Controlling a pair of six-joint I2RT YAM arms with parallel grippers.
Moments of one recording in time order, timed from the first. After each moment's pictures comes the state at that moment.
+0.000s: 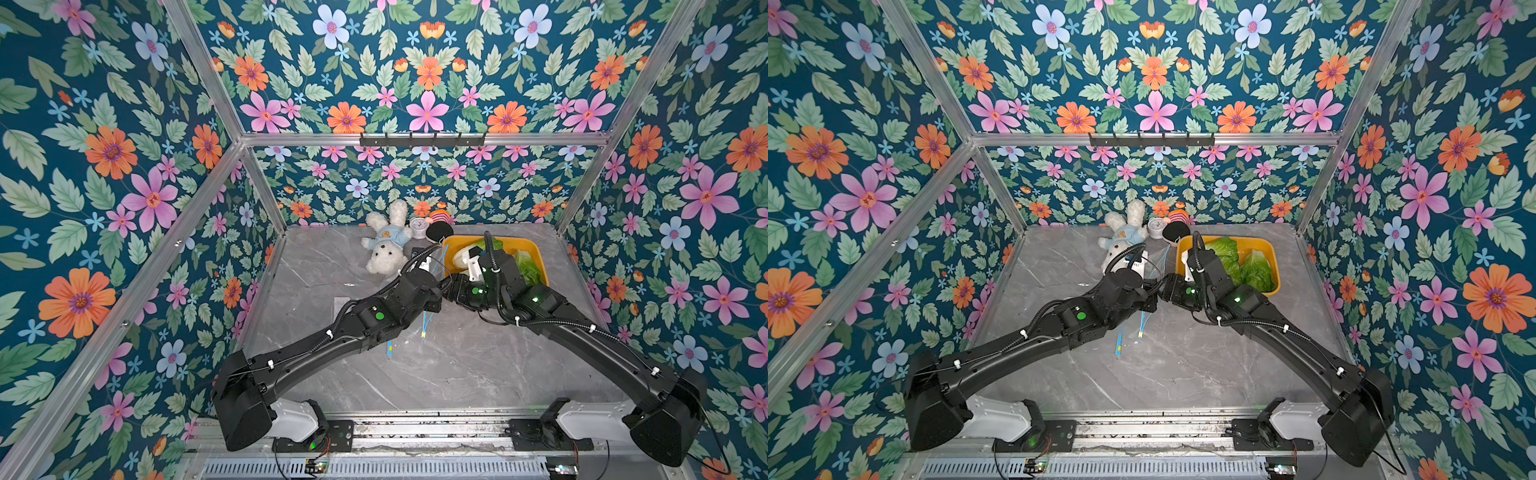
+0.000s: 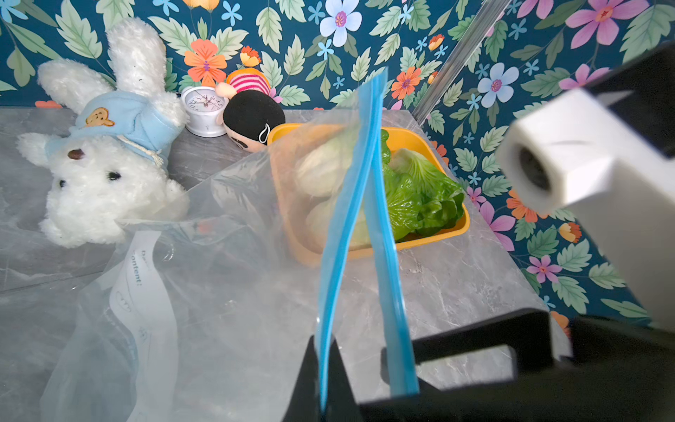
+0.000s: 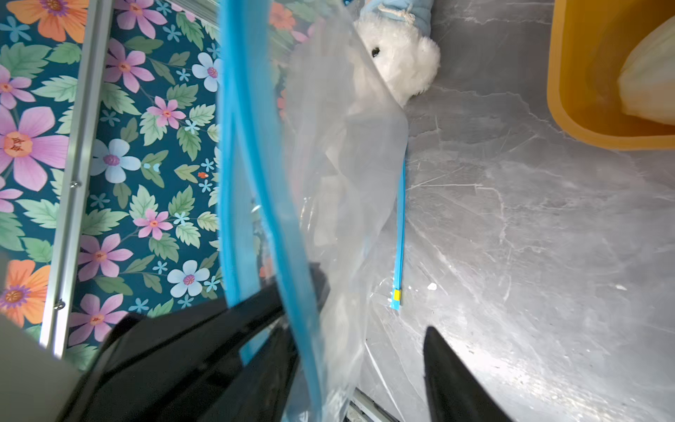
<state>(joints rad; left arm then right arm) -1.00 1.38 1.18 -0.31 -0.36 -0.55 0.66 1.29 1.16 -0.48 -0.23 0.91</state>
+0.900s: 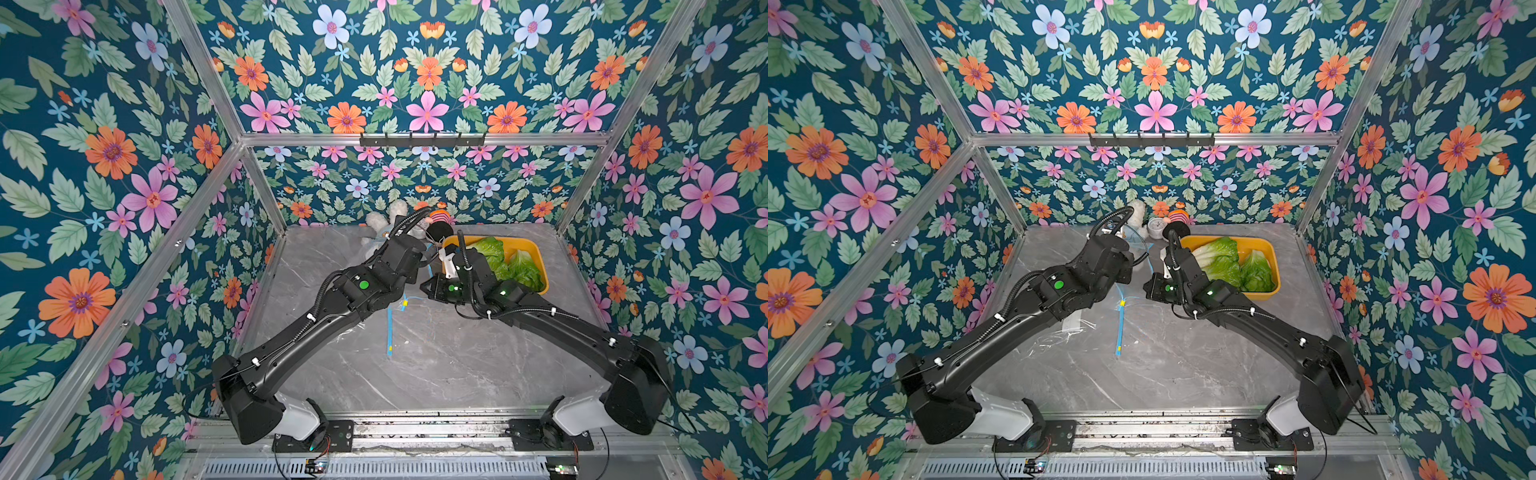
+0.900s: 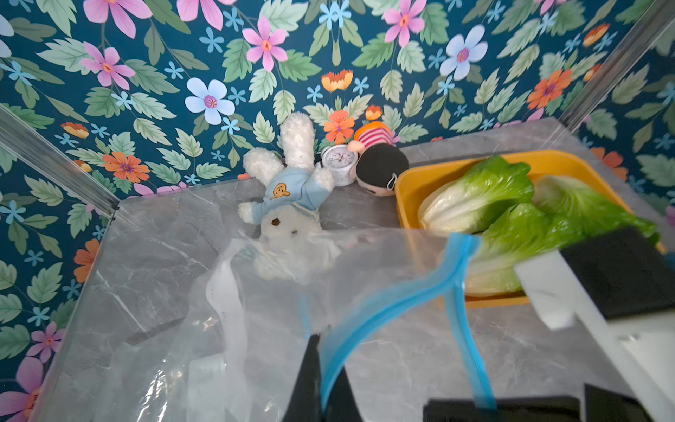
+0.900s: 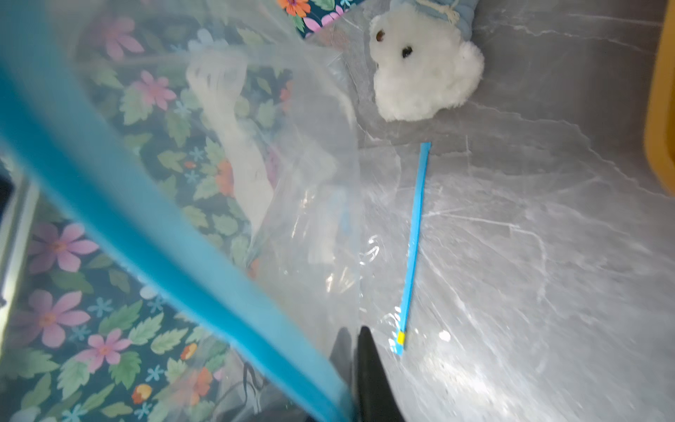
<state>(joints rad) -0.87 1.44 1.52 -0.72 -0.61 -0.31 0.72 1.50 1.19 -0.26 -0.21 0.86</state>
